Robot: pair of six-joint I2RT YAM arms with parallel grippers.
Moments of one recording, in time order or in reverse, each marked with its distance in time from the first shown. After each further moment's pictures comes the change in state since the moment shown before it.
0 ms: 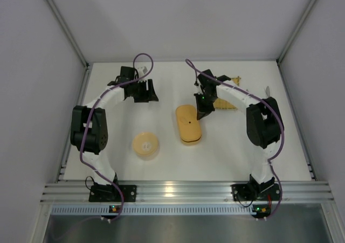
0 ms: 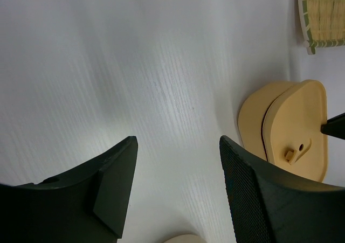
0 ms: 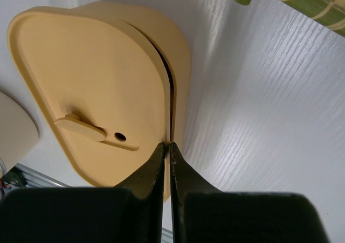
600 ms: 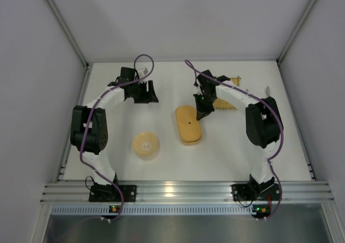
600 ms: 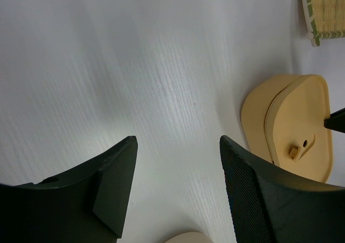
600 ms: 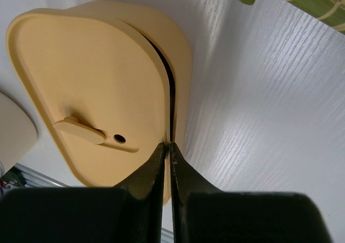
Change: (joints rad) left arm 0.000 -0.001 -0.013 0.000 0.007 0.024; right arm 0.004 0.011 0.000 0.000 -0.001 -0.001
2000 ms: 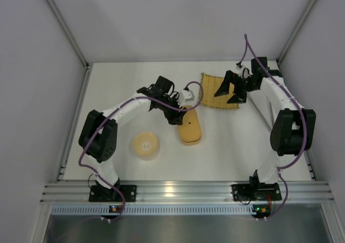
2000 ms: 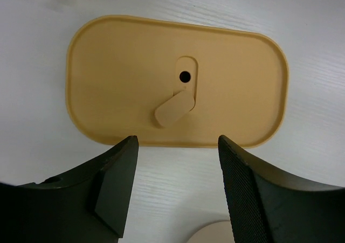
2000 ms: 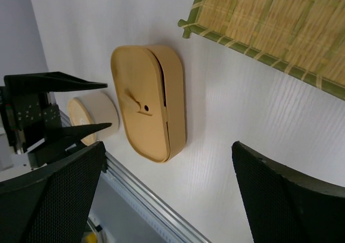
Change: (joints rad) left arm -0.380 -0.062 0.013 -0.160 0.132 0.706; right arm -0.464 -0.222 -0.088 0.068 -0.454 -0.074
